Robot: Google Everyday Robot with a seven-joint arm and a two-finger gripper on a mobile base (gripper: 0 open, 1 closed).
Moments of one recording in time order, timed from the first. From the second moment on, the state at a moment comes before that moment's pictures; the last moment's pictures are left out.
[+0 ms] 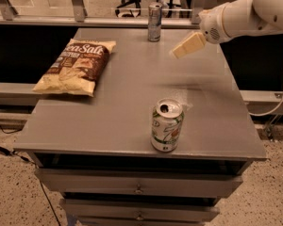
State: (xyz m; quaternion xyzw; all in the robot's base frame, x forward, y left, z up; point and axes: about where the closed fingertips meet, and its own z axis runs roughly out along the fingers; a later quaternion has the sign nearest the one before) arm 0.712 -0.161 0.936 -0.44 0.76 0.09 0.47
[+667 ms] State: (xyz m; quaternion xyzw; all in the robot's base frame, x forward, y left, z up) arm 0.825 -0.153 0.937 -0.32 0.75 0.15 0.56
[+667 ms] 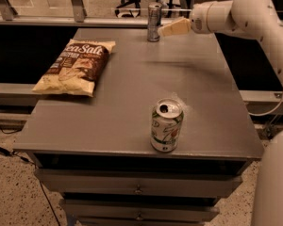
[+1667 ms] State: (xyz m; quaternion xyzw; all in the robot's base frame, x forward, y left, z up) arm 0.897 -0.133 0.899 -0.27 0.76 0.15 0.57
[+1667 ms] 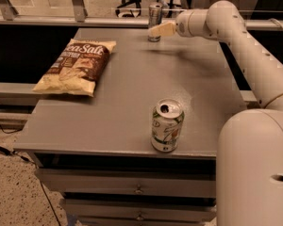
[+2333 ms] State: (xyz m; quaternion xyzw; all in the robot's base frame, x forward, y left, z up) arm 0.913 -0.116 0.900 -0.26 0.74 0.15 0.60
